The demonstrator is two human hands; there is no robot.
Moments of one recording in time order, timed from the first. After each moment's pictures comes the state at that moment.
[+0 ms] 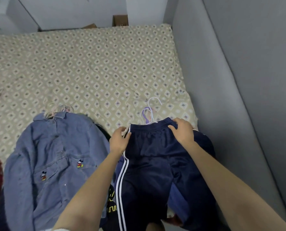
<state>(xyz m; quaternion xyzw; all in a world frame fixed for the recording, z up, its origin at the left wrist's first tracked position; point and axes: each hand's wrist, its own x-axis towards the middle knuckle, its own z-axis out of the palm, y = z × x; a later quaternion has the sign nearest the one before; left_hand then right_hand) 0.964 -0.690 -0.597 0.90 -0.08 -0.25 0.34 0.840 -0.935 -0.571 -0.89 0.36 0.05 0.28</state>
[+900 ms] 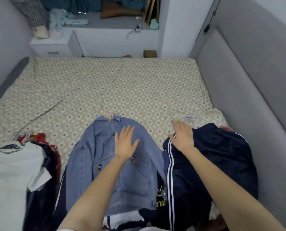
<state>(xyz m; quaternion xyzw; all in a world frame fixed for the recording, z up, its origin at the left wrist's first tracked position) 1.024 -0.408 -0.509 0.94 -0.28 -0.13 0.18 0.912 -0.648 -0.480 -0.96 0.25 0.04 0.11</state>
